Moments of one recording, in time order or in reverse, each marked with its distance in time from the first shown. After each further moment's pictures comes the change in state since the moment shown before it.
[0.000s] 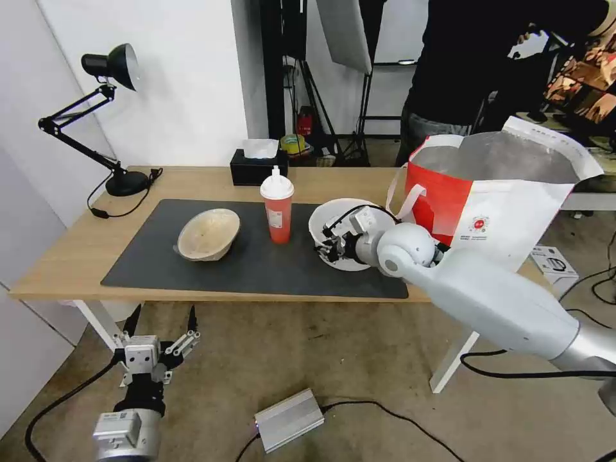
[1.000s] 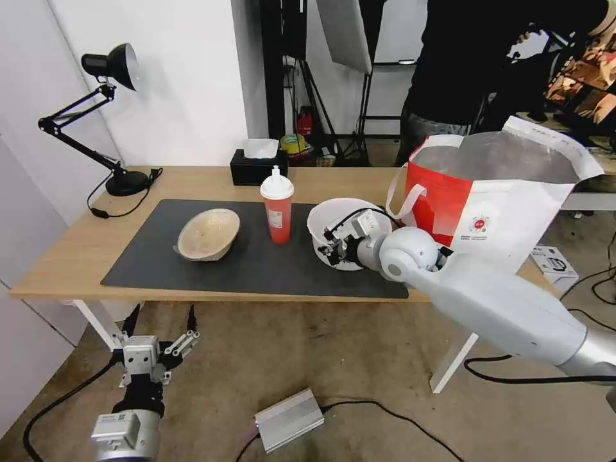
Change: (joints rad) left arm 0.010 -0.001 -0.002 -0.013 -0.001 -0.001 -0.001; right arm -0.007 -0.045 -0.005 0.056 0.037 -0.001 0.027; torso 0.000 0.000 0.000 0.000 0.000
